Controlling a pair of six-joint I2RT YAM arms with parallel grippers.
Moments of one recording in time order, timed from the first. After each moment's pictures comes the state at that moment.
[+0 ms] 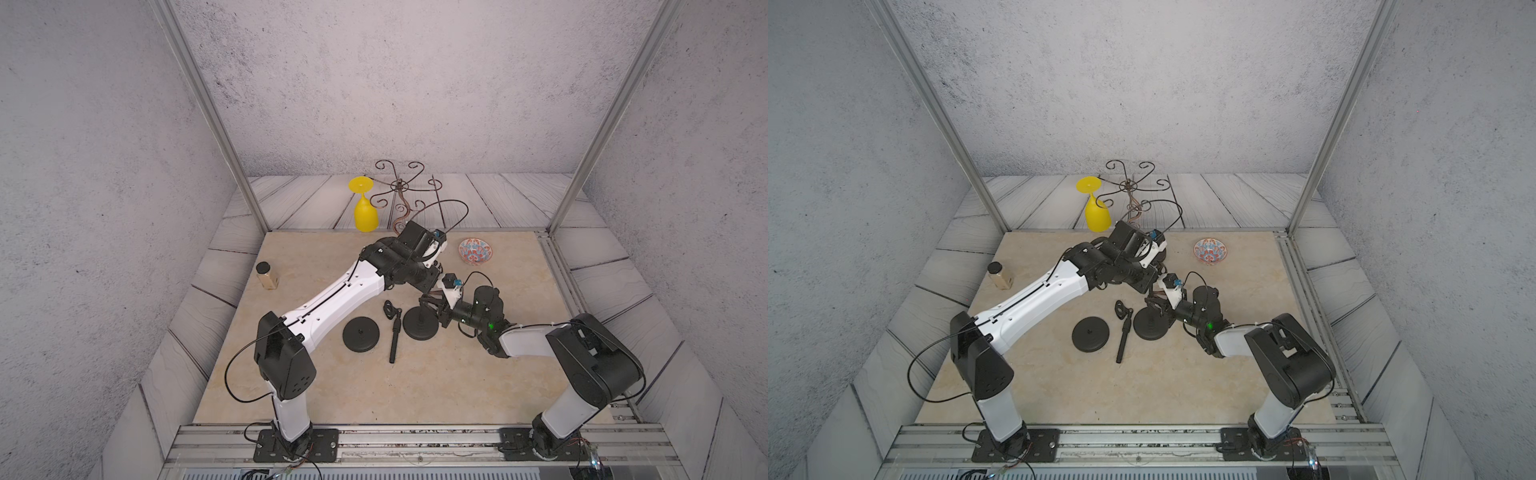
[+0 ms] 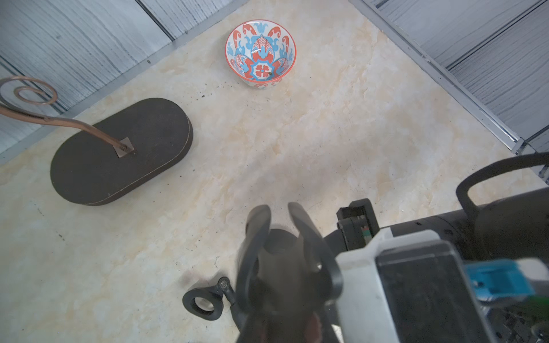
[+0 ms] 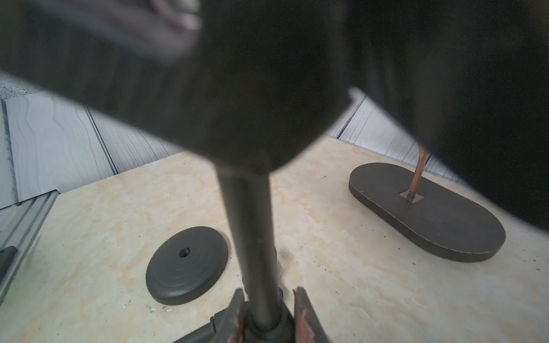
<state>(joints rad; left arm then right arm) -0.79 1.80 1.79 -0.84 0.08 -0.06 0.52 1.66 0.58 0.91 -0.52 0.03</state>
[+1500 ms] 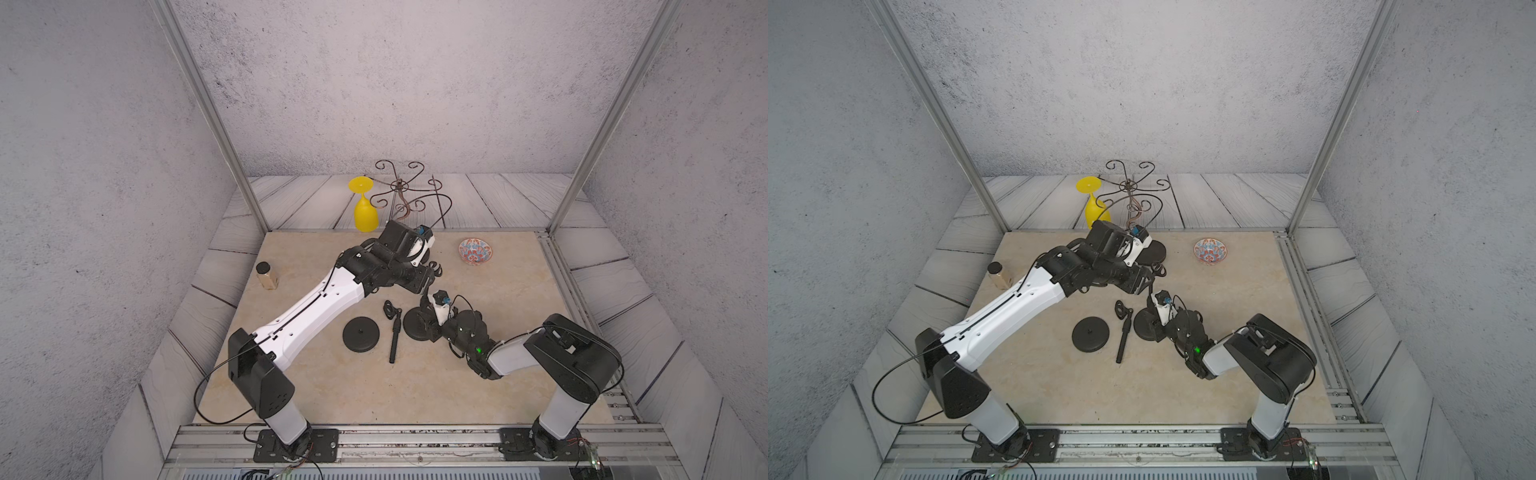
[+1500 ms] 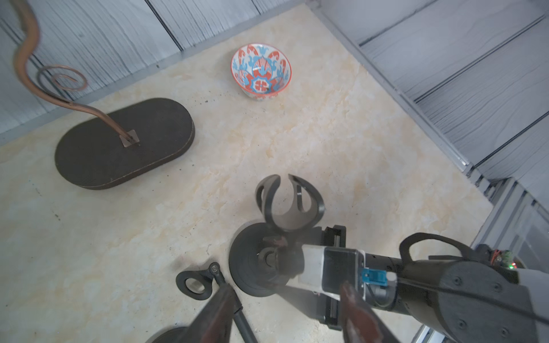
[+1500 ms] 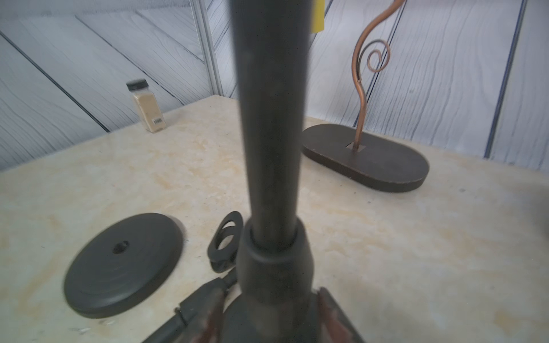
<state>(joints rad) -0.74 1.60 1.66 -0.79 0.14 -0.15 0.72 1.73 0.50 1.02 -0.01 0.06</state>
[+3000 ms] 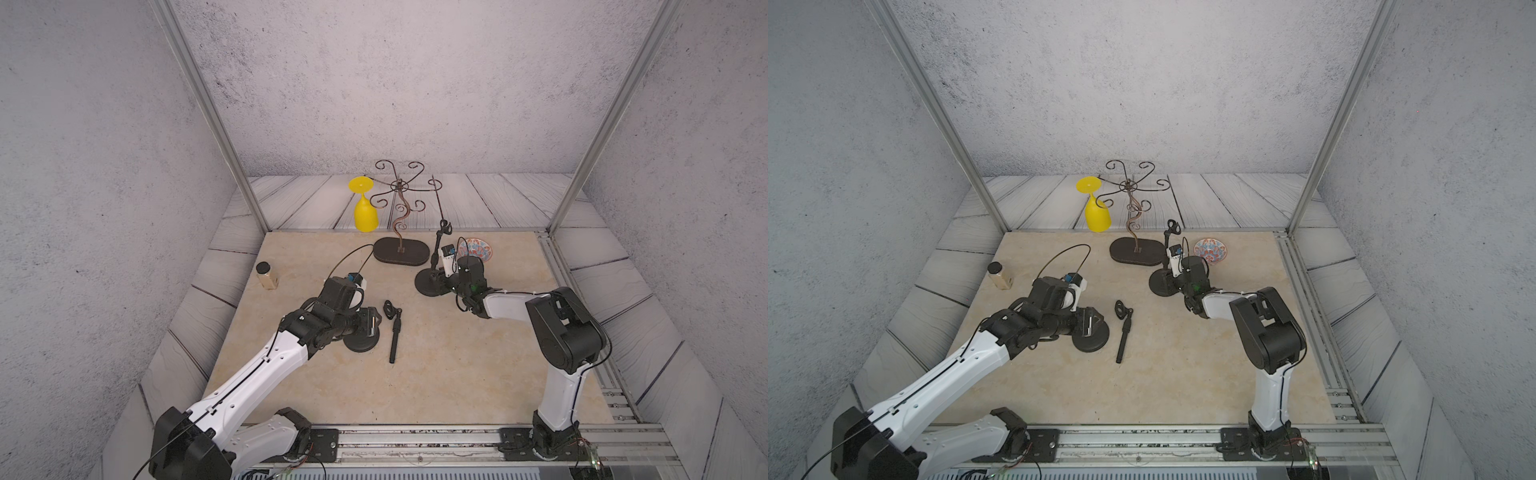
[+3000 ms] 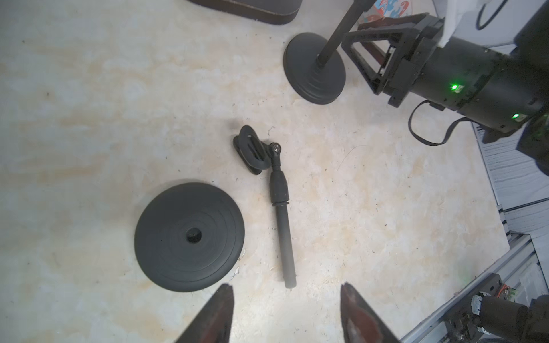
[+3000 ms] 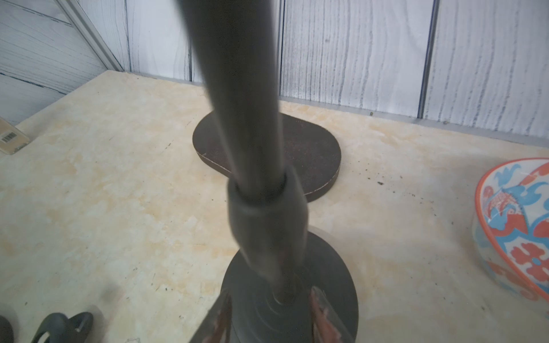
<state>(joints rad) -0.56 1.11 0.88 -0.61 0.15 -0.44 0.44 1.90 1.01 0.42 -0.14 0.09</state>
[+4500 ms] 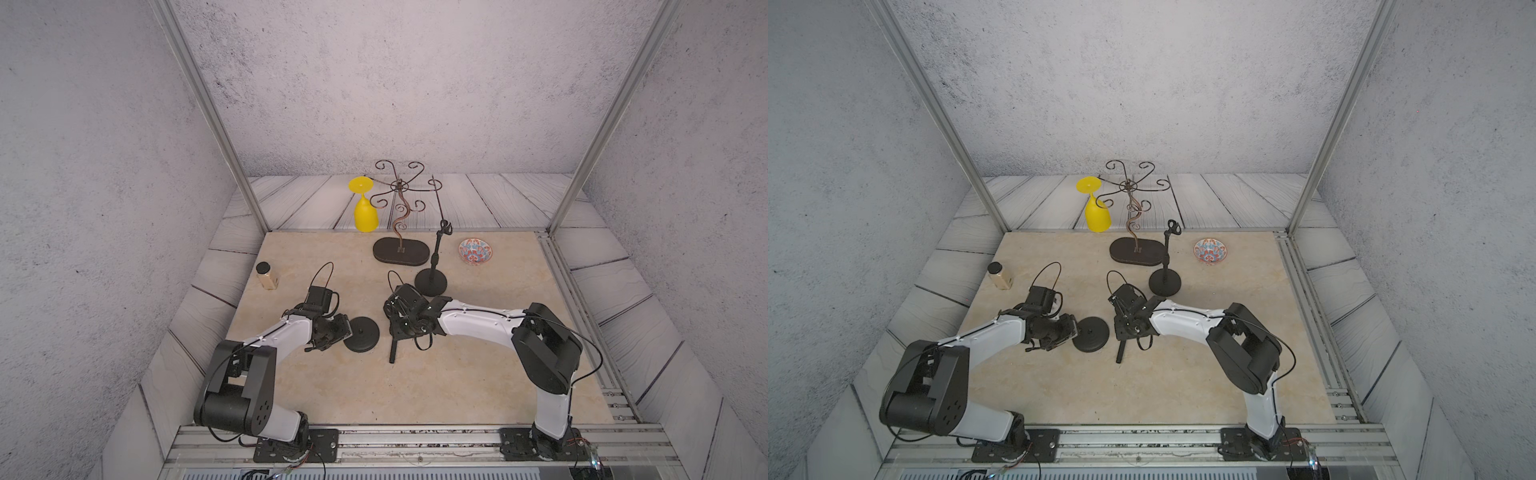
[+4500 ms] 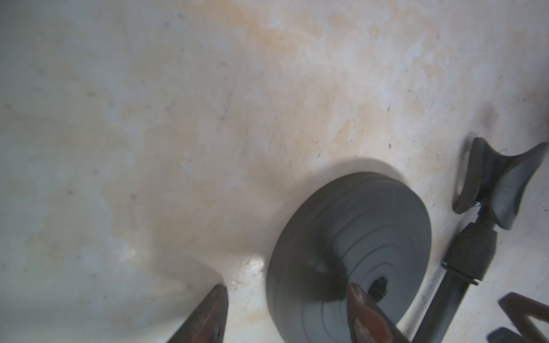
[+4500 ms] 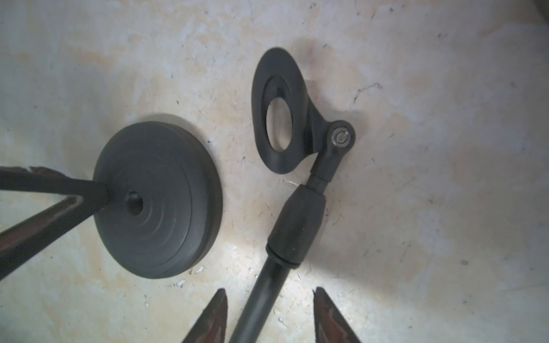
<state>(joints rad) -0.20 1.47 0.69 -0.38 0.25 -0.57 0.92 1.92 1.31 -0.48 0.01 0.66</state>
